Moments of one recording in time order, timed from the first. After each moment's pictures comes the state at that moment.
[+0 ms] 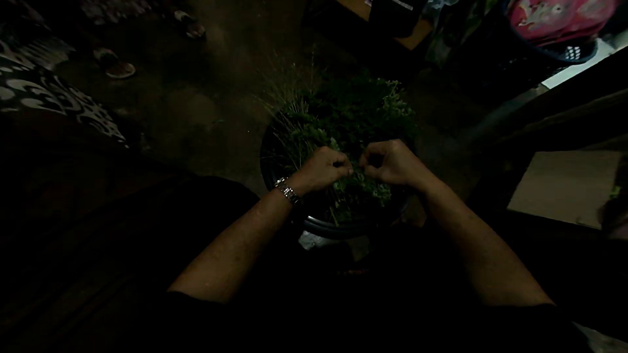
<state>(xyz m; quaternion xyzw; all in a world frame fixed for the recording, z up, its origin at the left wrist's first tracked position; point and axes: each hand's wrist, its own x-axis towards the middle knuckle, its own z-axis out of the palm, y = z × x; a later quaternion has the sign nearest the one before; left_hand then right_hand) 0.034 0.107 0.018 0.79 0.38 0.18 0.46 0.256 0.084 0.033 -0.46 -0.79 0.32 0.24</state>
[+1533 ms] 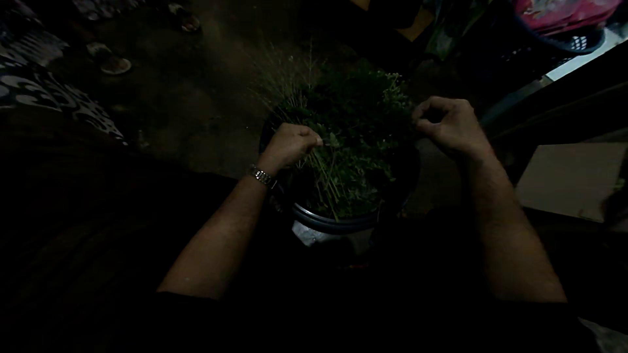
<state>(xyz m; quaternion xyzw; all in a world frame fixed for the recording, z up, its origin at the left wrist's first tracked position) 0.001 0.125 0.037 0.66 0.56 0.20 0.45 0.316 0.096 0.071 -0.59 -0.68 0.30 0.32</state>
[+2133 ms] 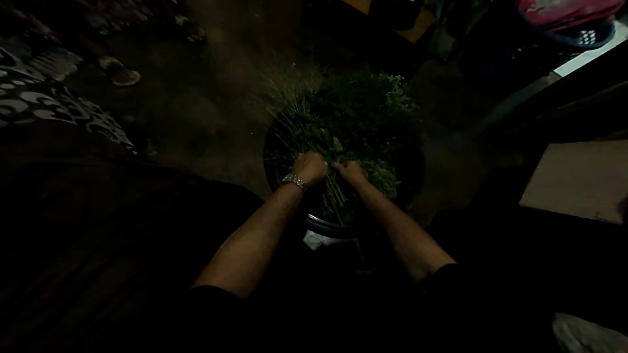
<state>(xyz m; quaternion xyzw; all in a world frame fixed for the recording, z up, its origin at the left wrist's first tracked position) 0.029 0.147 -0.048 0.74 0.60 -0.05 0.31 0.182 0.138 -0.124 -0.71 -0.48 0.48 0.16</state>
